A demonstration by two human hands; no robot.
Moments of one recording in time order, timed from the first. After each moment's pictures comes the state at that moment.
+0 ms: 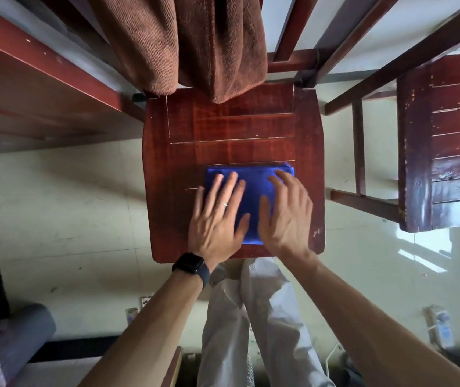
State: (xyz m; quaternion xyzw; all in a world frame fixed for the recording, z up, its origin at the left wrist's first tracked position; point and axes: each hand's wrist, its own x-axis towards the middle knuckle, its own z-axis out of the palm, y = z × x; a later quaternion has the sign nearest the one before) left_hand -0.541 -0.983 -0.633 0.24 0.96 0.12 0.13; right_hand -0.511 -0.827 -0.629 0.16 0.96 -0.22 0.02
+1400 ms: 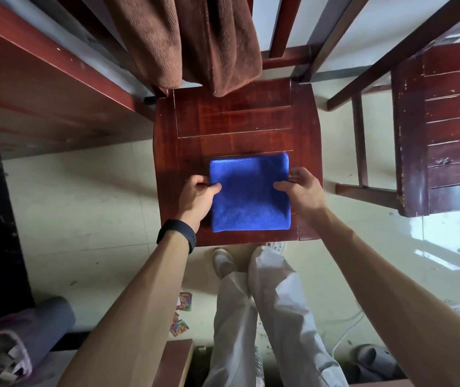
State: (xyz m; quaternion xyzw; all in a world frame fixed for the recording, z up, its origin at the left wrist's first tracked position) left_hand -0.590 -1.001 -0.618 -0.30 0.78 0.43 0.34; right_hand -0.535 -0.776 -0.609 0.44 0.68 -0.55 0.23
